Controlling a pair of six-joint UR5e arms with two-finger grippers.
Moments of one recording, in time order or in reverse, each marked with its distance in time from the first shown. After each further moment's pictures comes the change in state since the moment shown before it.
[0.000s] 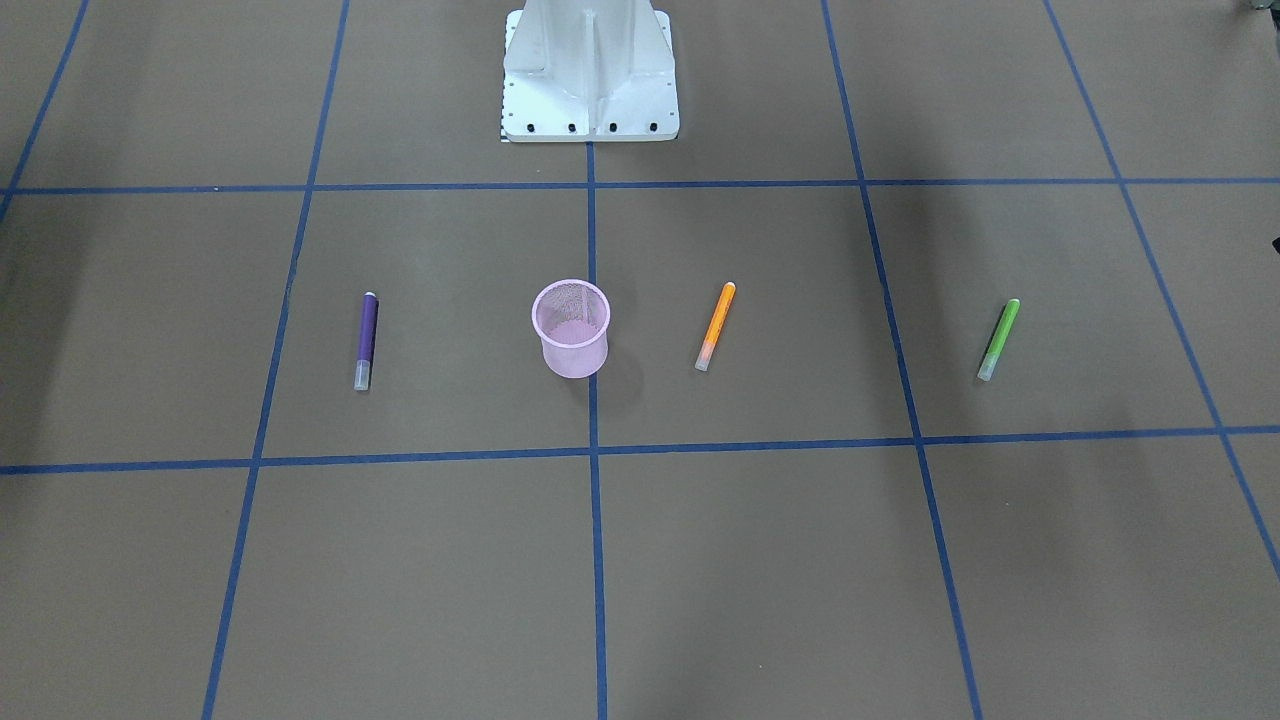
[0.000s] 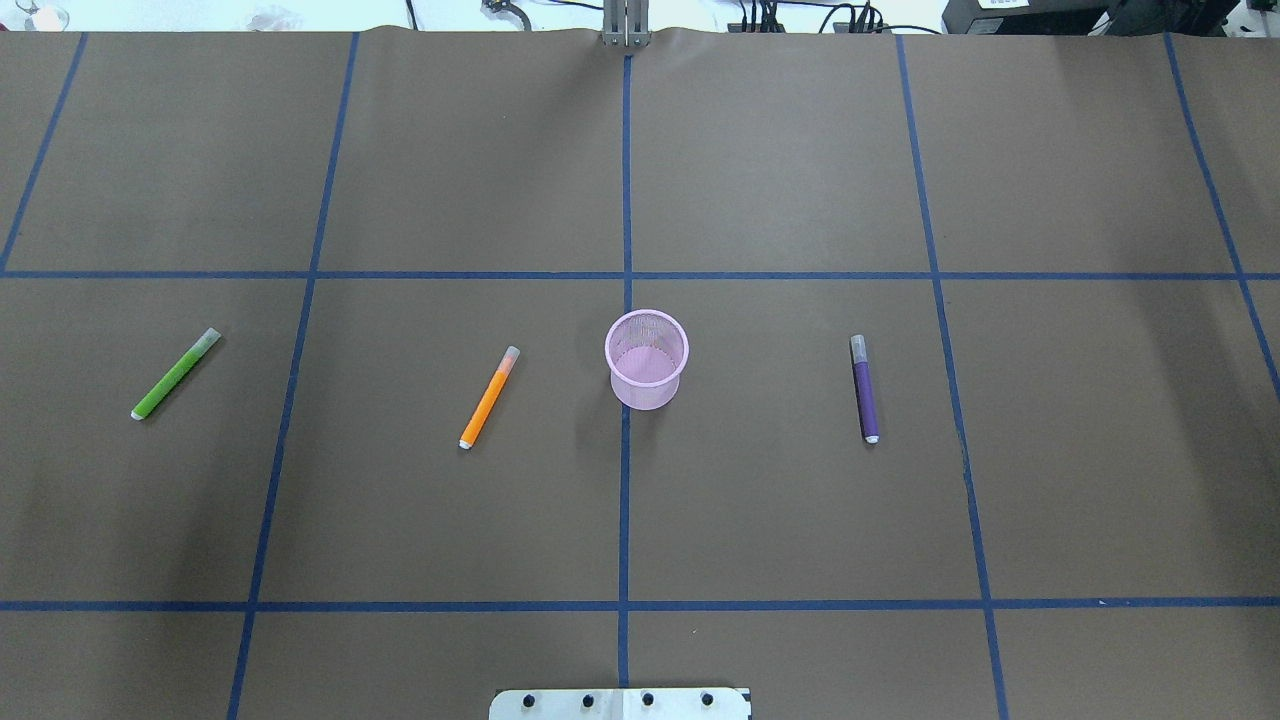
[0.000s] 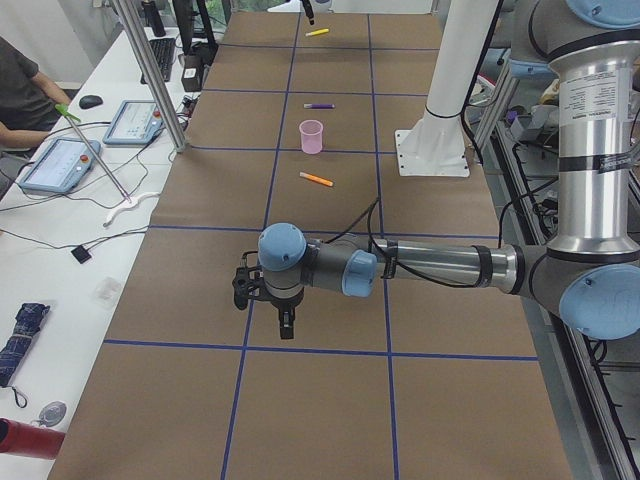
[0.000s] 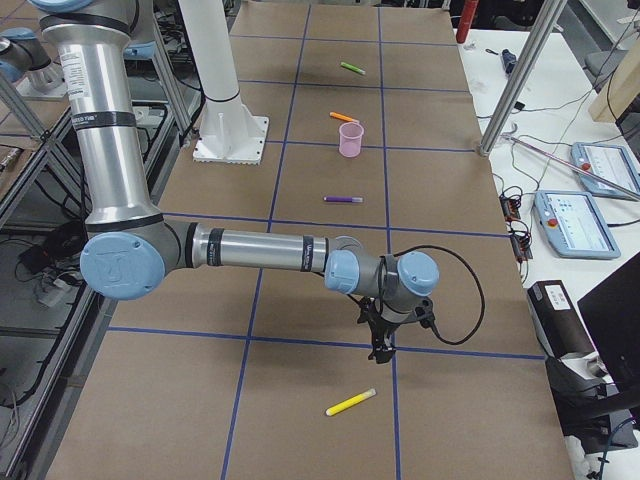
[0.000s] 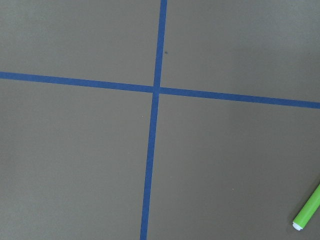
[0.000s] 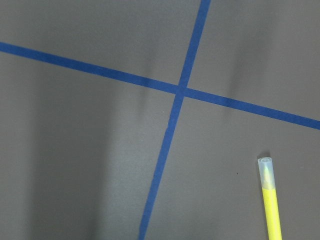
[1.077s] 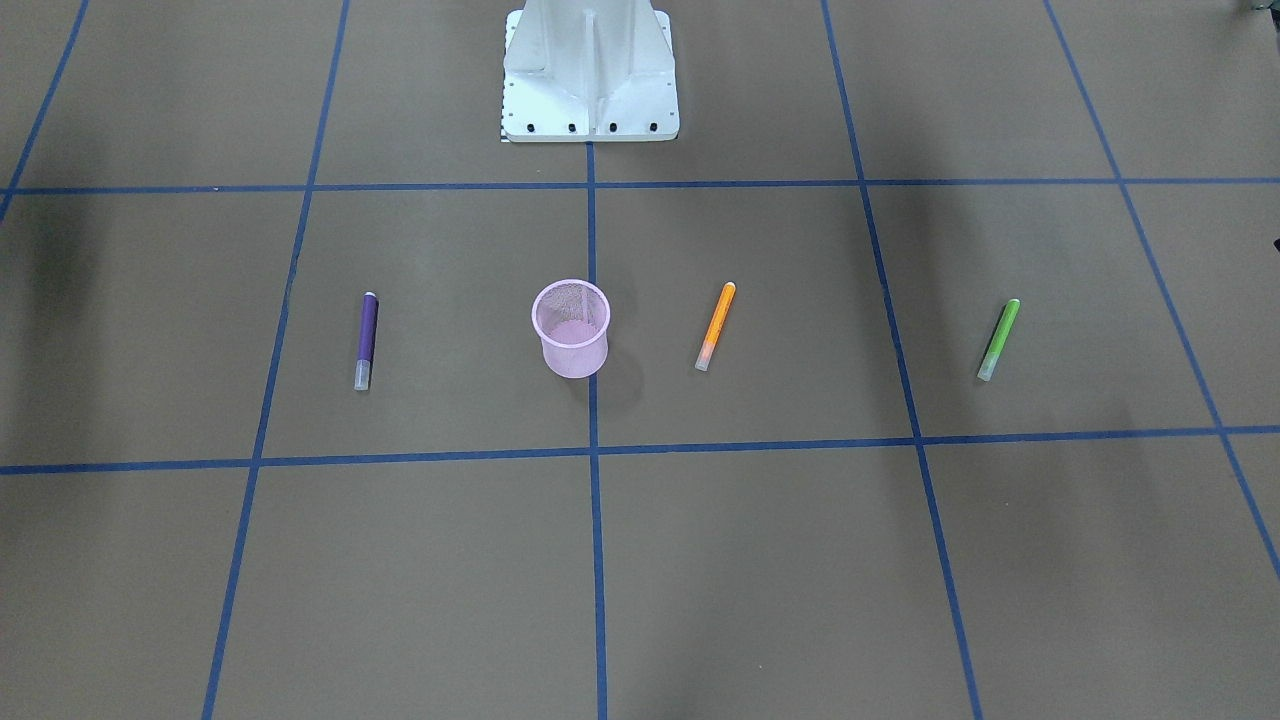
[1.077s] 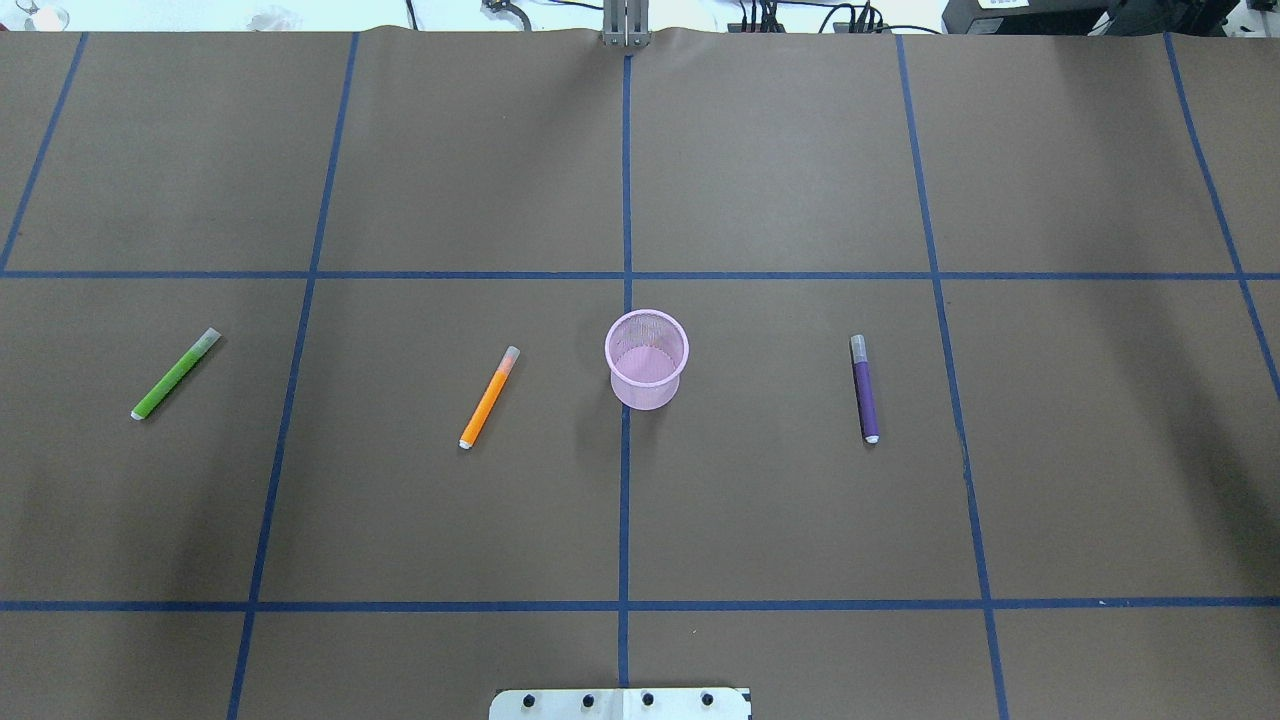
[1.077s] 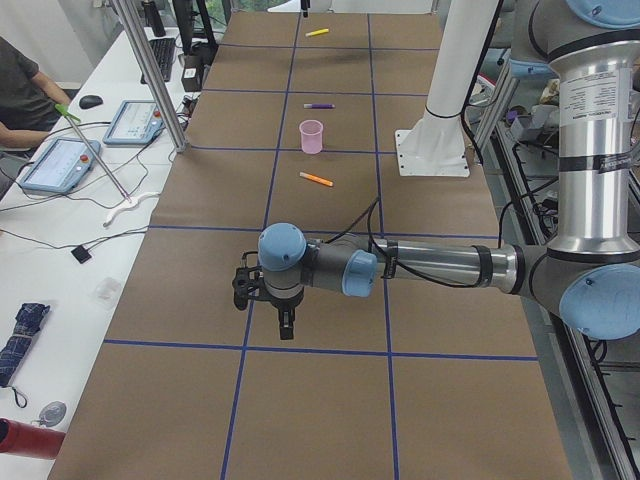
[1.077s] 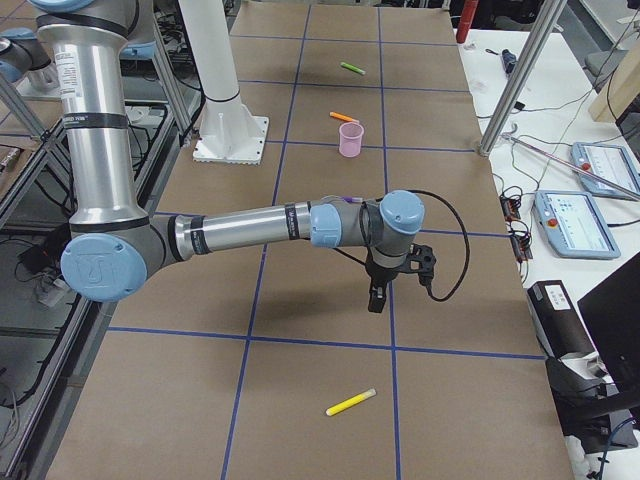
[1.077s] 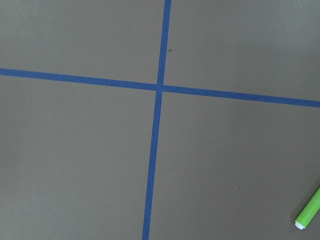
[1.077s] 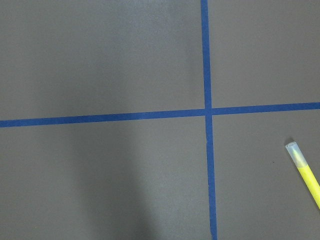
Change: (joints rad) left arm -0.002 0.000 0.000 -0.001 0.003 0.001; right arm 0.001 -0.072 0.337 -0.055 0.055 0.509
